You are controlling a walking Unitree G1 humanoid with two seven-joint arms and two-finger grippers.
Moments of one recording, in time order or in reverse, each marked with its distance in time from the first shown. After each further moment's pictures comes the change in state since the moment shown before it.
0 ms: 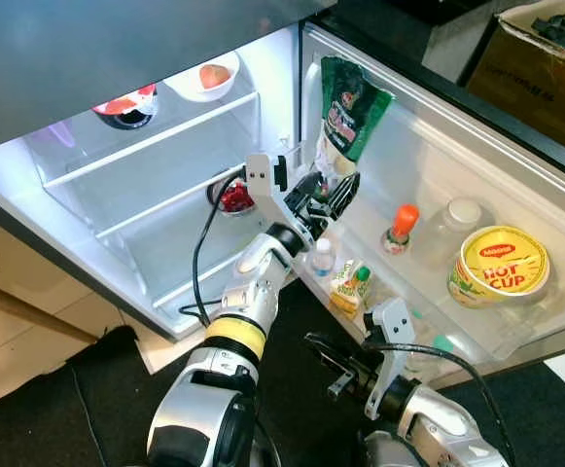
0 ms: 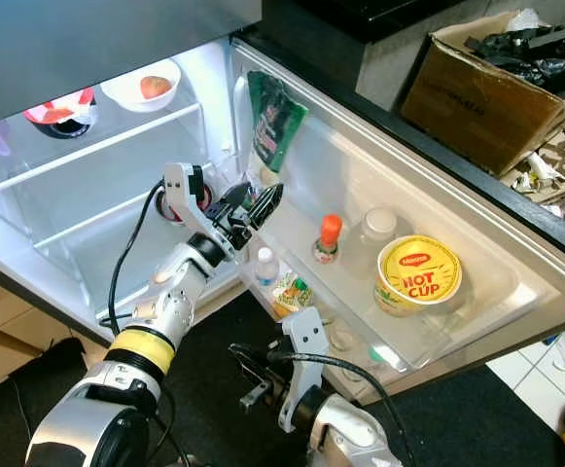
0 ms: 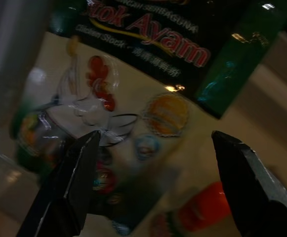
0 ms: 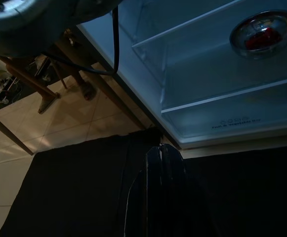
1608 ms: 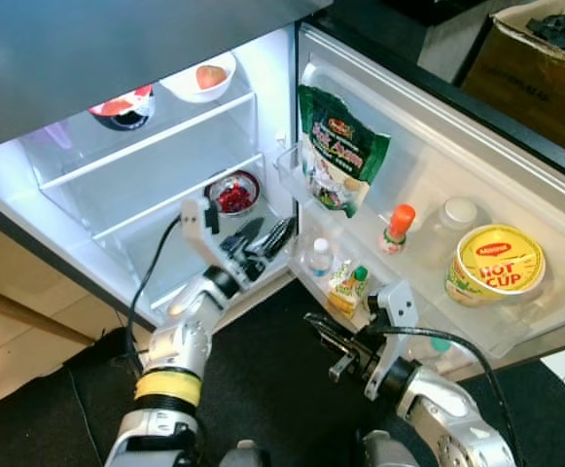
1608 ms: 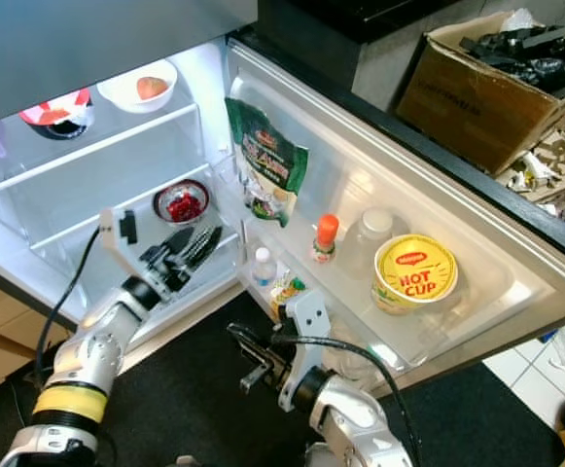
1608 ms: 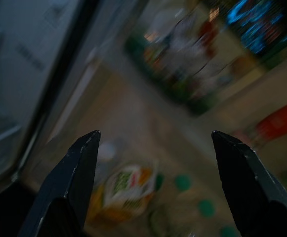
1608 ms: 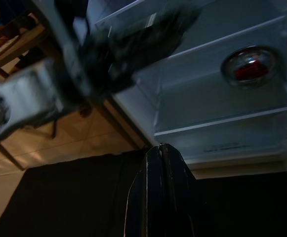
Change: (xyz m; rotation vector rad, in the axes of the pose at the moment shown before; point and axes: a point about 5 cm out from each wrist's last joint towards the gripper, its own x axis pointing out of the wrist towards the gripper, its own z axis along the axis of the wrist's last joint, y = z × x) left arm -0.121 0.065 -0.007 0.023 0.131 0.267; right arm 0.006 -0.012 0.024 -0.045 -0.087 0.006
